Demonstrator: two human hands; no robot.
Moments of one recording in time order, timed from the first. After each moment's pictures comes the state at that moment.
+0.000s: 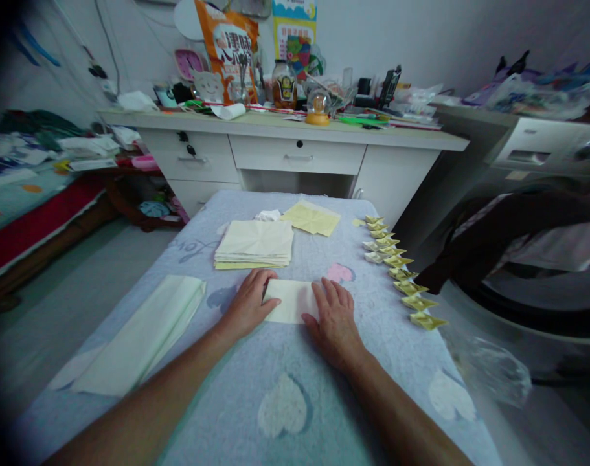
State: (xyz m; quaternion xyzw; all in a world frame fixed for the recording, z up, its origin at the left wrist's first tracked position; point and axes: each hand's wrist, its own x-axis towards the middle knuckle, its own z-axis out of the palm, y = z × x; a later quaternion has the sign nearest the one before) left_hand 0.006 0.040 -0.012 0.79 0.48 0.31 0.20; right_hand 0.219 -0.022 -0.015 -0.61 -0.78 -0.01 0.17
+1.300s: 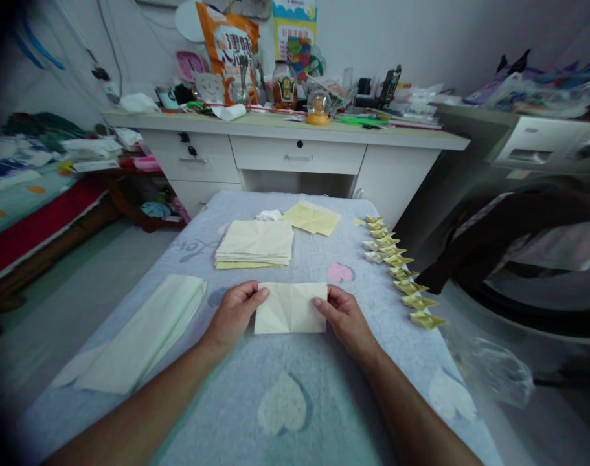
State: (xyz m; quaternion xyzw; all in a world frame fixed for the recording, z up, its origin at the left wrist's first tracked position) left_hand 0.000 0.019 -0.010 0.51 0.48 0.43 0.57; right_hand 0.224 -0.019 0.012 -0.47 -0.46 0.58 0.48
